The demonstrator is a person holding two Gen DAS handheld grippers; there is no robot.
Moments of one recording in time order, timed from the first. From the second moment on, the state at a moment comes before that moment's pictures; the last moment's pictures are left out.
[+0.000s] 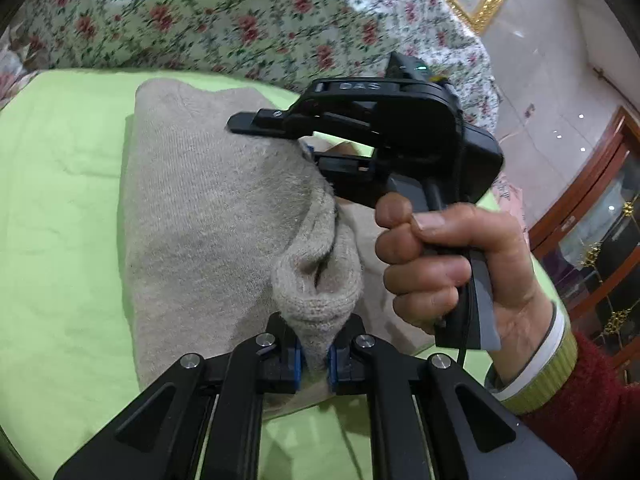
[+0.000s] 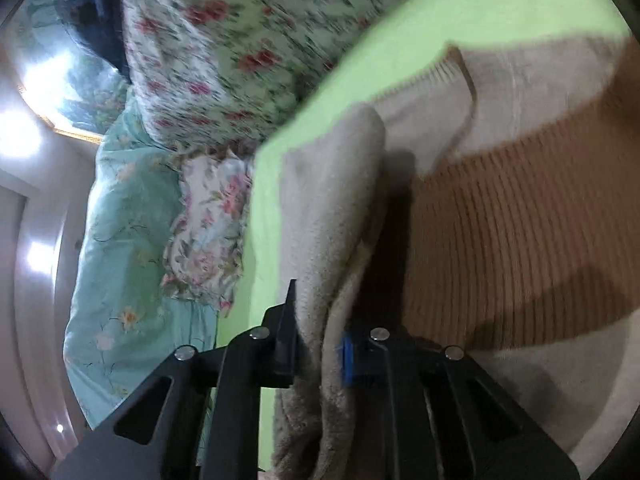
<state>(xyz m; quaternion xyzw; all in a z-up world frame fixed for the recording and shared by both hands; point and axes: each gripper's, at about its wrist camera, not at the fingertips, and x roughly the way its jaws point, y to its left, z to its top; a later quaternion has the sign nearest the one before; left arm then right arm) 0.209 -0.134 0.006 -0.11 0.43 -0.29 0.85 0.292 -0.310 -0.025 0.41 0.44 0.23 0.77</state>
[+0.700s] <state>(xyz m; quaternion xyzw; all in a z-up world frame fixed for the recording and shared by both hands) 0.212 -0.299 -0.044 -0.06 0.50 -0.37 0.78 0.203 -0.436 -0.018 0.25 0.45 0.04 0.86</state>
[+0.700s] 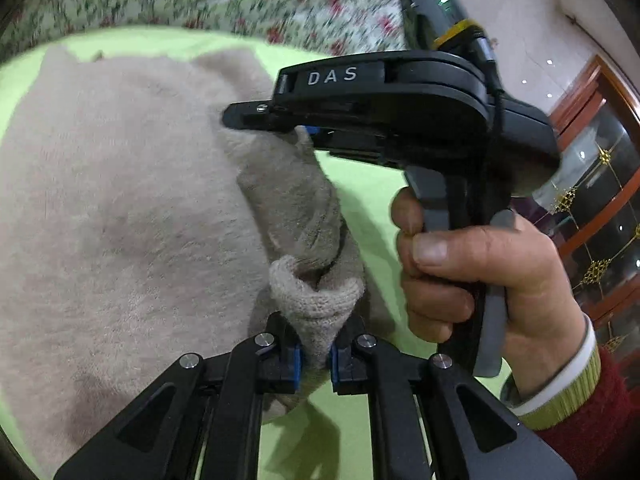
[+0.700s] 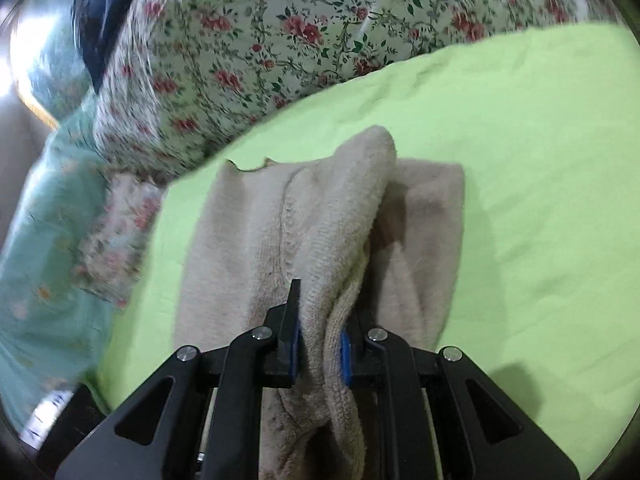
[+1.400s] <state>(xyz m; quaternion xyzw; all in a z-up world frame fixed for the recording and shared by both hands) 0.209 -0.151 0.002 -0.10 0.48 -0.29 0.82 0.141 -0.454 -0.020 0.31 0.44 0.01 0.85</state>
